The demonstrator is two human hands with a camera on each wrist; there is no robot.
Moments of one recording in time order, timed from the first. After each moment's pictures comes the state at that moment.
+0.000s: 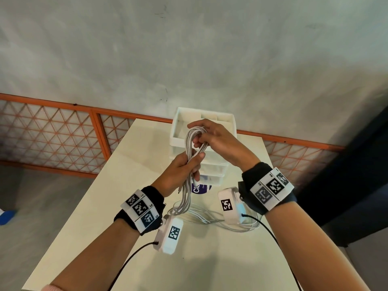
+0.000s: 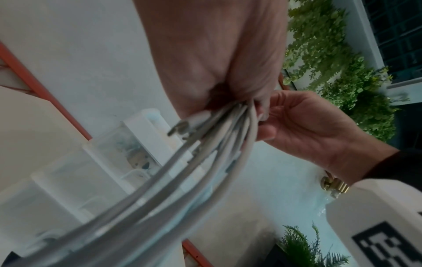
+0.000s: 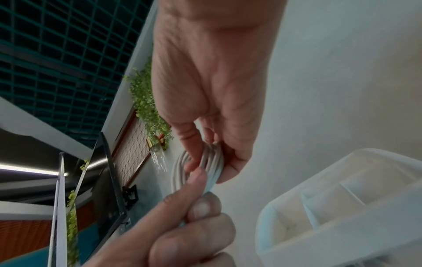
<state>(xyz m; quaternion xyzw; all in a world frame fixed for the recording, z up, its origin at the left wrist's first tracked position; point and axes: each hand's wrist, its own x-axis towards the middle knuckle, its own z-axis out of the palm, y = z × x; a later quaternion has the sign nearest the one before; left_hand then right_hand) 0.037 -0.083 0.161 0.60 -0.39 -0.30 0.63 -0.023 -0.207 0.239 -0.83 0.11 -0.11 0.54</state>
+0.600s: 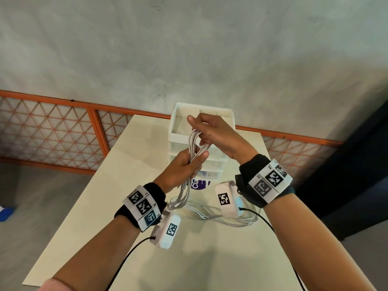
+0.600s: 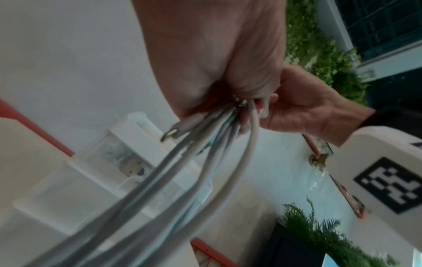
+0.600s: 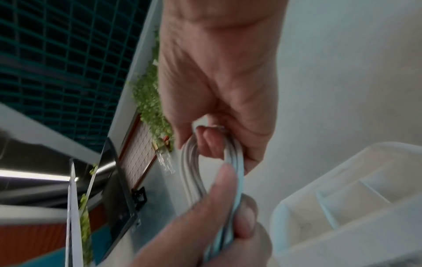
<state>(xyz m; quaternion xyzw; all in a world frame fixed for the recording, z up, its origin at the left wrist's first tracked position) 0.029 -0.087 0.162 0.61 -0.42 -0.29 0.61 -0.020 -0.204 0.246 -0.83 0.12 -0.11 0.54</state>
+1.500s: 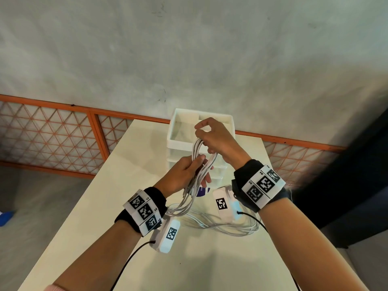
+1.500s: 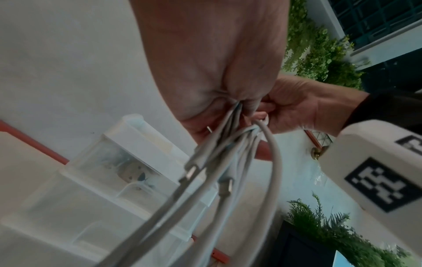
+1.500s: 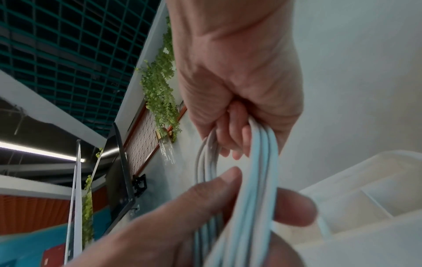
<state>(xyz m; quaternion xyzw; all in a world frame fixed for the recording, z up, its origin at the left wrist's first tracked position) 0.038 -0.100 0.160 0.63 -0.41 -0.32 0.58 -0.003 -0.218 0.235 -0.82 0.23 -0.16 0.49</state>
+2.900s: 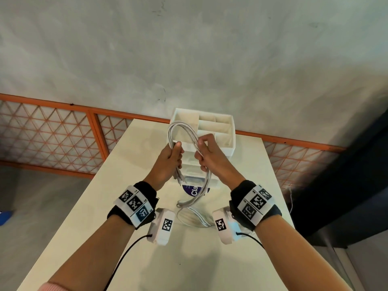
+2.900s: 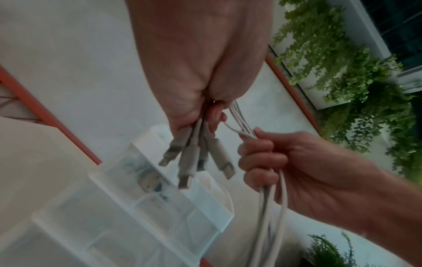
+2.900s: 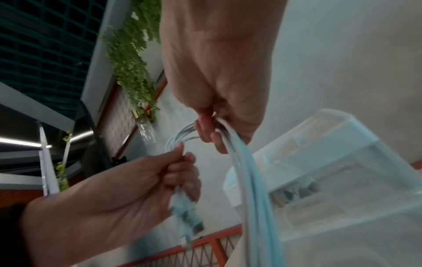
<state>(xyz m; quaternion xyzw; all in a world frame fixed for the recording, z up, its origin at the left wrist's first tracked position) 0.075 -0.098 0.146 0.65 -0.30 -0.21 0.67 -0.017 -0.208 0.189 -0.79 0.19 -0.13 0.57</state>
